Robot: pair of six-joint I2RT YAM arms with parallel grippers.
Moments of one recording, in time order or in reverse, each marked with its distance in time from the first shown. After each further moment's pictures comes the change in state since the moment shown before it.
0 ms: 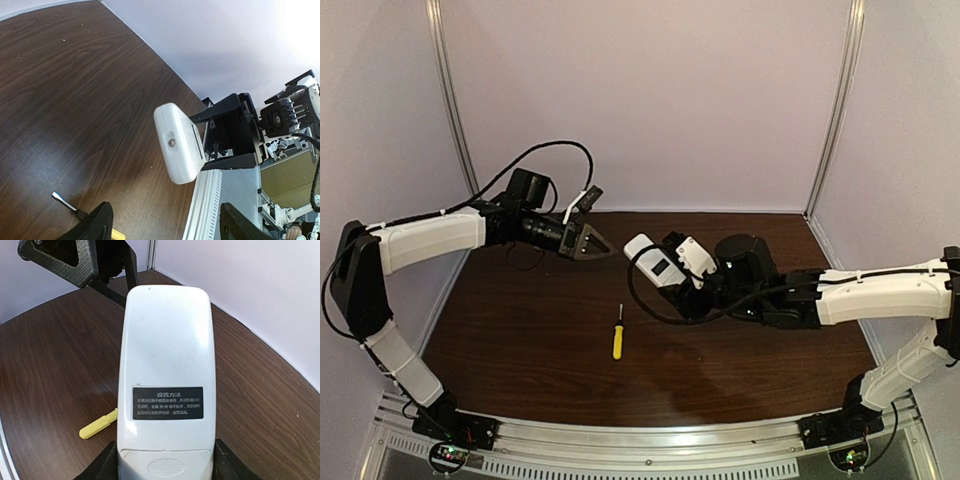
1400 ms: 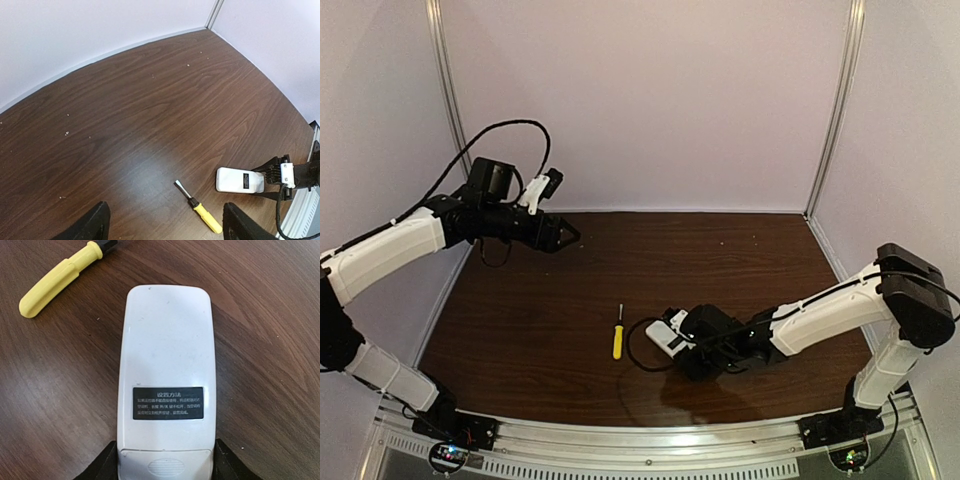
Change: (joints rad) left arm 0.043 -0.246 -0.061 -0.147 -0.597 0.186; right arm 0.093 0.272 -0.124 -0.121 0.050 0.302
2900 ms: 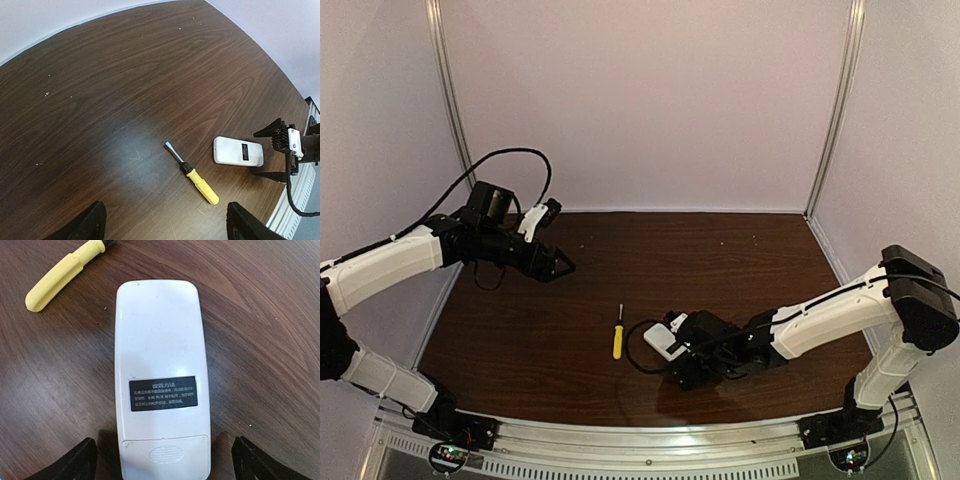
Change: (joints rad) left arm 0.006 -0.054 -0.141 -0.034 0.058 0.019; right arm 0.057 -0.021 0.026 -0.103 0.040 0.105
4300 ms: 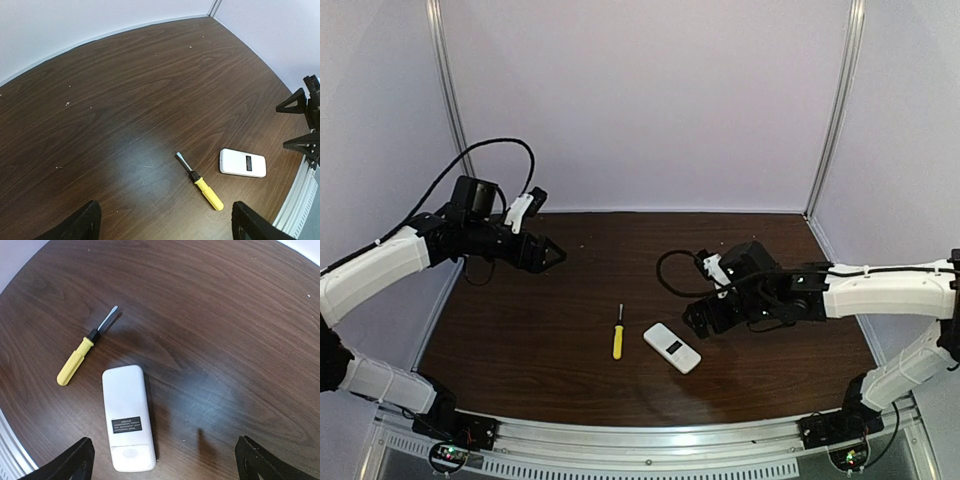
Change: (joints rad) left arm 0.051 -0.071 0.001 0.001 -0.023 -0.009; right arm -0.245 -0.296 0.088 -0.169 -0.160 -0.036
